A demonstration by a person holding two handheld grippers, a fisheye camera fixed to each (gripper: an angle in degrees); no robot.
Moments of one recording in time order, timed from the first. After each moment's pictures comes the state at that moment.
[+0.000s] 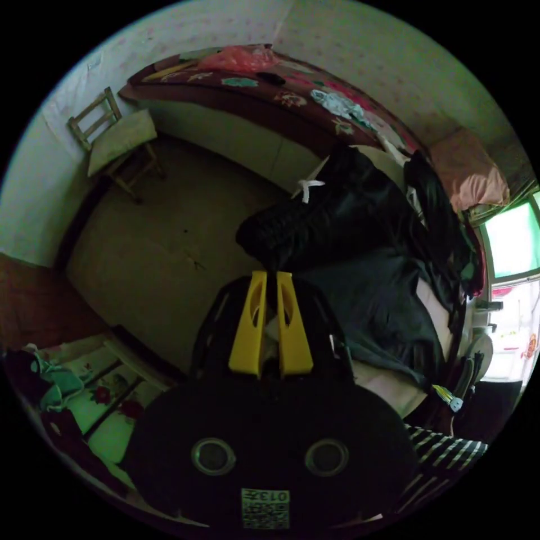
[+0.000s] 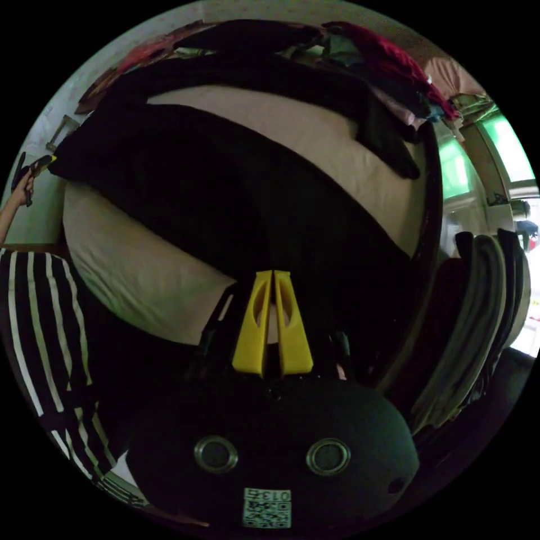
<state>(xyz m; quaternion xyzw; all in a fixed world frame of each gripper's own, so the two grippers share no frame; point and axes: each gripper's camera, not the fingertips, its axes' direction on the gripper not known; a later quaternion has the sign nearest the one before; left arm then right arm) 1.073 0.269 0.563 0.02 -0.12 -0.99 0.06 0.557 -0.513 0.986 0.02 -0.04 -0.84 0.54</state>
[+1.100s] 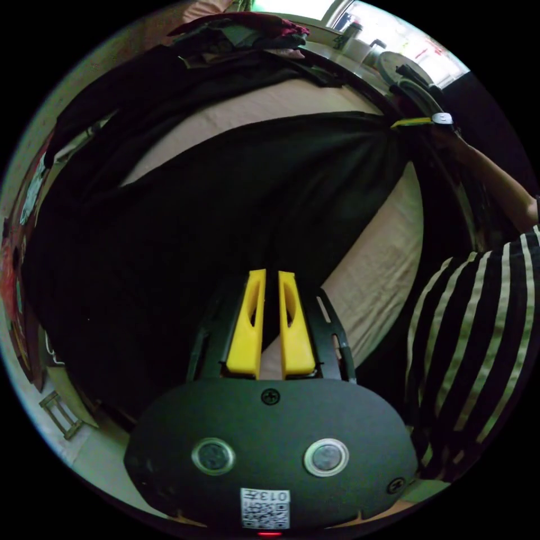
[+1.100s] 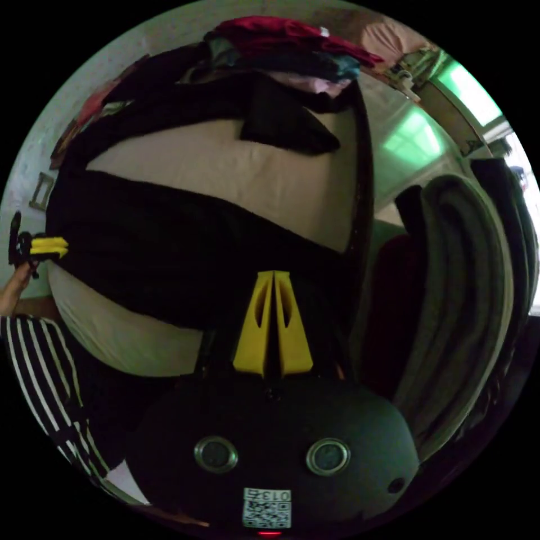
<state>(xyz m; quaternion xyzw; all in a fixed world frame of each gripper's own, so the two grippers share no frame) 0.507 0.119 0.774 -0.03 0.05 -0.79 0.61 0.470 -0.669 1.018 0.04 -0.08 -0.77 0.63</state>
